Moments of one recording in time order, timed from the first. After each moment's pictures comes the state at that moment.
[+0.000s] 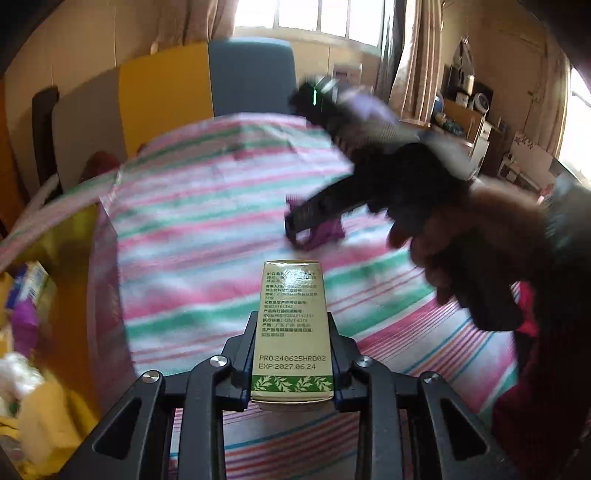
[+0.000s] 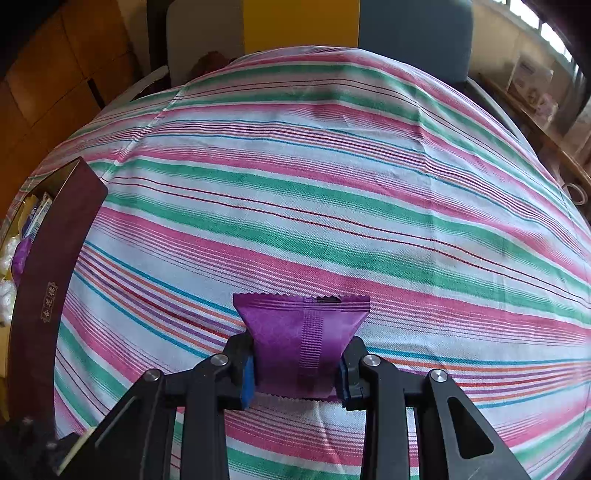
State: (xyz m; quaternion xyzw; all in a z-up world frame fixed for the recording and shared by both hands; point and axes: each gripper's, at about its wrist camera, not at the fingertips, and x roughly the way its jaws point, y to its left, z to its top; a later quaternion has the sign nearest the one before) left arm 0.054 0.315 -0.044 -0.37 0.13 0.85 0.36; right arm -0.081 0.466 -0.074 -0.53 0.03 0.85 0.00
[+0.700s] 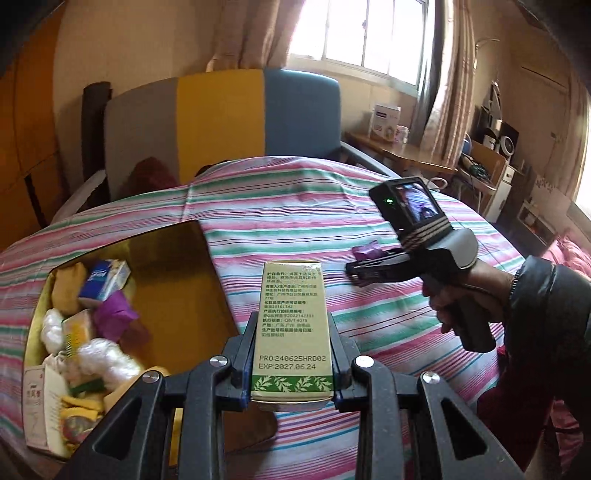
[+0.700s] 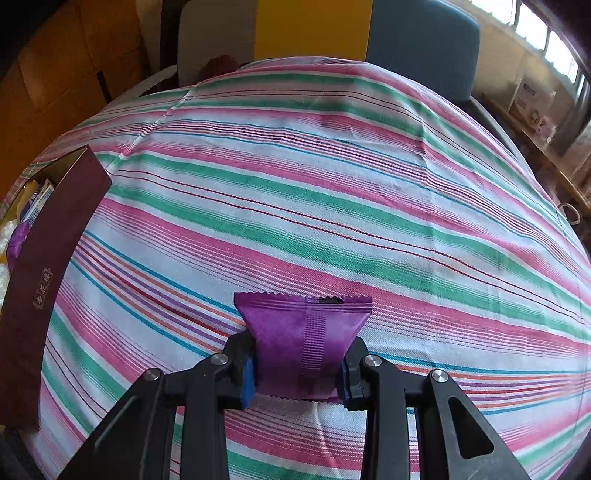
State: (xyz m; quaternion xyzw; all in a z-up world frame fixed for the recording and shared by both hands) left arm 0.041 0.231 0.013 -0.35 0.08 0.88 0.30; right arm -0.067 0.464 -0.070 -0.51 0.00 0.86 0.00
